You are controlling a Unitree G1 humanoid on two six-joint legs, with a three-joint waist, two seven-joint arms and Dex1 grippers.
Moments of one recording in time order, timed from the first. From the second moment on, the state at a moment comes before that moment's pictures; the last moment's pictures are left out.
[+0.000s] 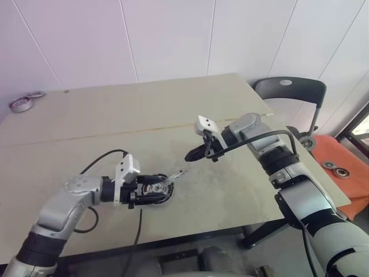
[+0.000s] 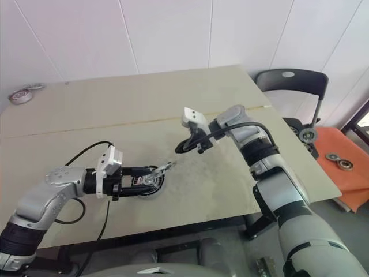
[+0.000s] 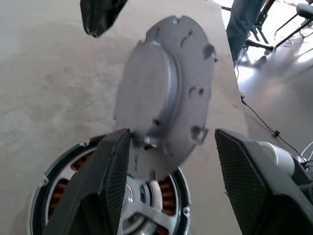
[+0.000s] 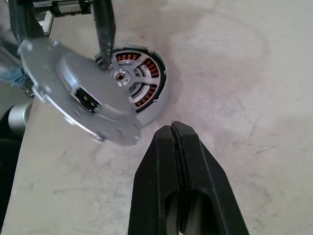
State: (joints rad) left arm -0.14 0.69 -0.08 -0.24 -0.51 0.52 -1.11; right arm -0.99 -0.39 0.41 0.64 0.12 0.39 1.48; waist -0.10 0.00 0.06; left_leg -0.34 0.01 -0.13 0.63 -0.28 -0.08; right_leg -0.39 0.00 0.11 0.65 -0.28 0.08
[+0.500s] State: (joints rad) left arm -0.16 0.69 -0.09 -0.22 -0.49 0.51 -1.12; right arm -0.96 -0.41 0.41 0.63 0.10 0.39 1.44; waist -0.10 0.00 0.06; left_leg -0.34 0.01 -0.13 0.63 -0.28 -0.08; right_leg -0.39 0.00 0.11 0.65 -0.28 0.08
